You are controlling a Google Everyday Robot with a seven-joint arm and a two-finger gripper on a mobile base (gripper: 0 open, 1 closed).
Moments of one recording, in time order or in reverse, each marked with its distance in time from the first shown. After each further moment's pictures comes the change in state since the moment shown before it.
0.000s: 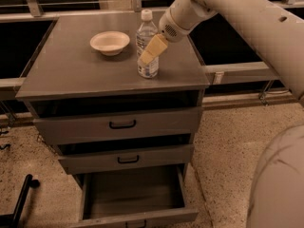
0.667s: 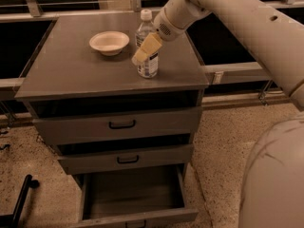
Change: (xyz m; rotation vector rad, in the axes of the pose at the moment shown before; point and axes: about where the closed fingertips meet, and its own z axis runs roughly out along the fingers) arm -0.014 0.002 0.010 -0.015 -0.019 0.019
